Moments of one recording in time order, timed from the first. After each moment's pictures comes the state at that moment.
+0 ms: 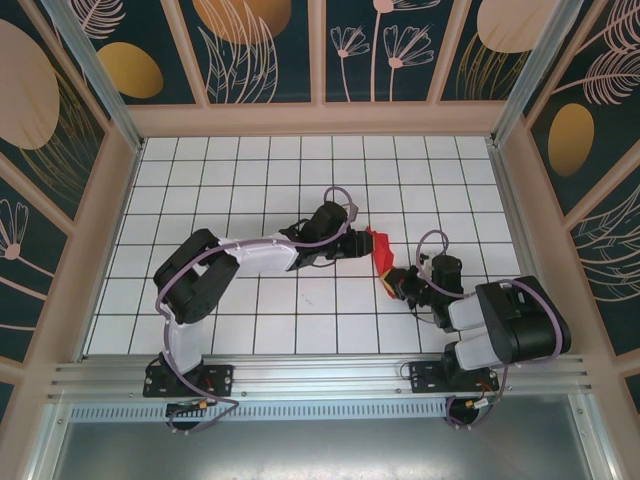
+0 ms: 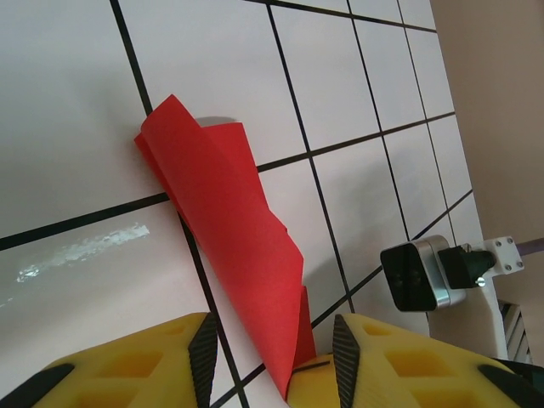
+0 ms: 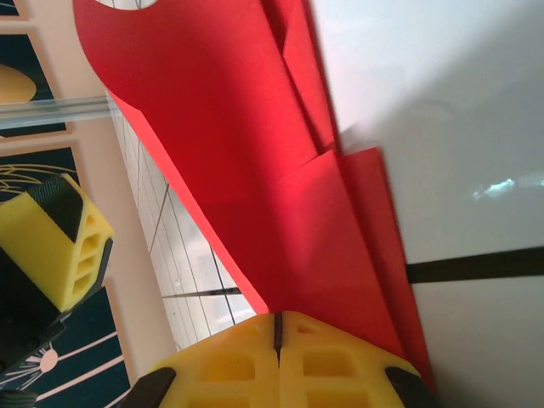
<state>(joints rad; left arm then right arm) -0.85 1.96 1.19 0.12 0.26 -0.84 0.19 1.44 0.08 0.74 -0.66 1.17</state>
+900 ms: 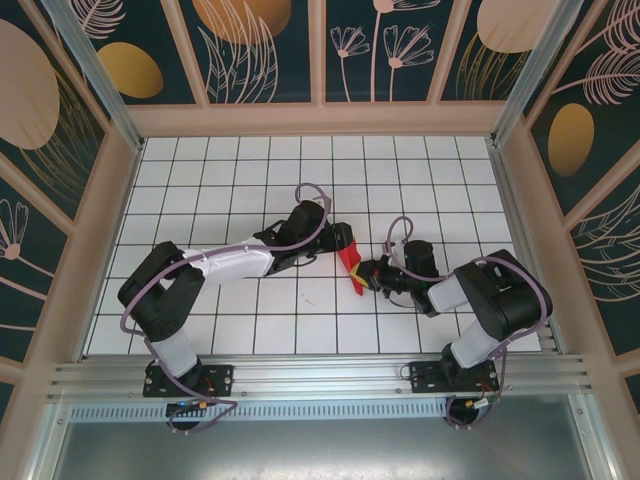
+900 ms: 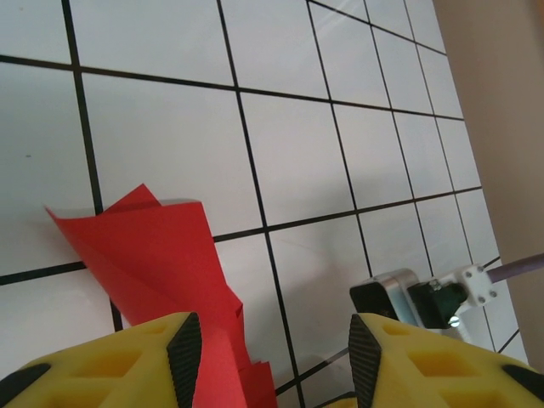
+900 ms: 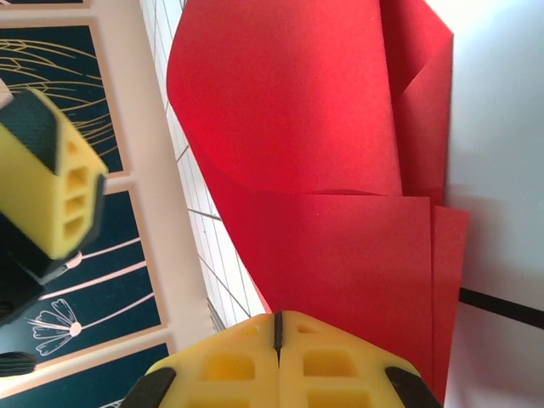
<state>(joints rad) -0.81 1.74 1.02 0.09 0.09 -0.85 0.41 1.60 0.26 0.83 -0.73 1.23</state>
